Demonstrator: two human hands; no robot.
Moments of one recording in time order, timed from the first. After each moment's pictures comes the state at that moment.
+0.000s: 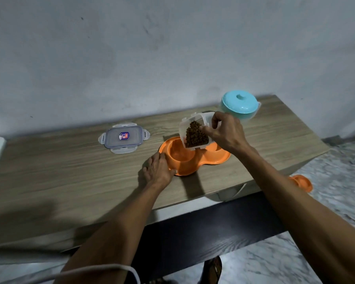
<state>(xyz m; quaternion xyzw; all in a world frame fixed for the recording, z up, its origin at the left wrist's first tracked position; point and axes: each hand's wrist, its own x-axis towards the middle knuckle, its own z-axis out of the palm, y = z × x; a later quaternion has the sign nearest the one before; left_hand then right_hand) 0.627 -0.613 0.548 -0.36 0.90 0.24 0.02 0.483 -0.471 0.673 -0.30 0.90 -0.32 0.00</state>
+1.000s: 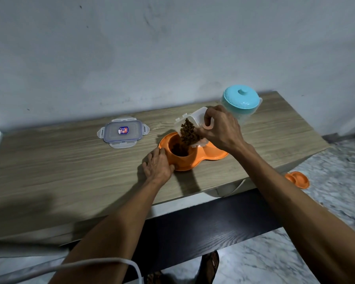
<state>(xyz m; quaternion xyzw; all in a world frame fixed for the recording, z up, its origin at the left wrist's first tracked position) 0.626 -0.613 0.547 -0.37 0.89 0.25 0.03 0.498 -0.477 0.674 -0.38 0.89 -0.26 -0.02</state>
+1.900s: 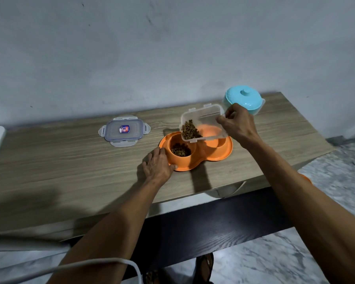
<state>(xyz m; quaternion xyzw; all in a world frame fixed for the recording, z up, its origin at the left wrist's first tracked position) 0.627 -0.610 0.550 -0.37 0.90 0.24 0.03 0.458 -0.463 0.671 -0.19 0.89 -0.40 0.07</state>
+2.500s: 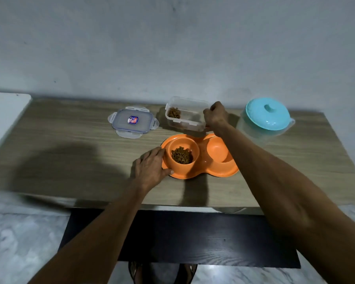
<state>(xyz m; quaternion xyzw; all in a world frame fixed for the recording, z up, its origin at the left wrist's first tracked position) 0.627 -0.609 0.547 -0.39 0.90 0.20 0.04 0.383 -0.587 0.606 -0.16 0.86 -0.42 0.22</state>
